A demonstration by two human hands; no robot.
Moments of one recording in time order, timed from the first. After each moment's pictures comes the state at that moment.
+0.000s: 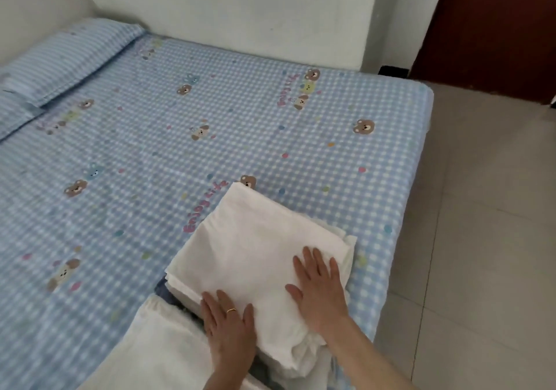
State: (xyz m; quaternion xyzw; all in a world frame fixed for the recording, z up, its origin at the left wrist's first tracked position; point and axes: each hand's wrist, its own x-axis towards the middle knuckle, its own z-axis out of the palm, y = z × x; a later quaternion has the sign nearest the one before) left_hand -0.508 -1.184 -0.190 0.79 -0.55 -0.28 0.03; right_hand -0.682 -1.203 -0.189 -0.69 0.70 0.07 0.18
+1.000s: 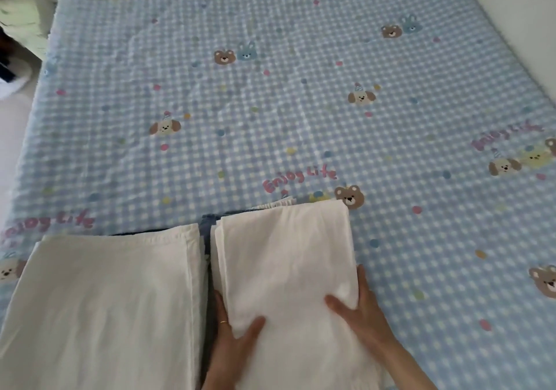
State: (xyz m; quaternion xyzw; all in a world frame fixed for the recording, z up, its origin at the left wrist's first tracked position) left_hand -0.554 -1.193 -0.222 0.85 -0.06 -0.38 0.35; right_hand -0.734 -1.390 -0.224 -0.59 0.59 0.06 0.56
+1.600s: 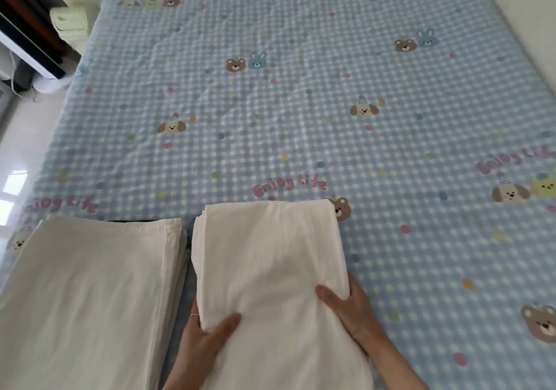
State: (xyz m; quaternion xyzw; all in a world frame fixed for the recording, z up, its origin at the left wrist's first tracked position) left_hand -0.585 -1.230 -0.152 0.76 0.07 -0.38 0.53; right_hand -0.752 -1.453 -0.194 -0.56 0.49 -0.02 0.66
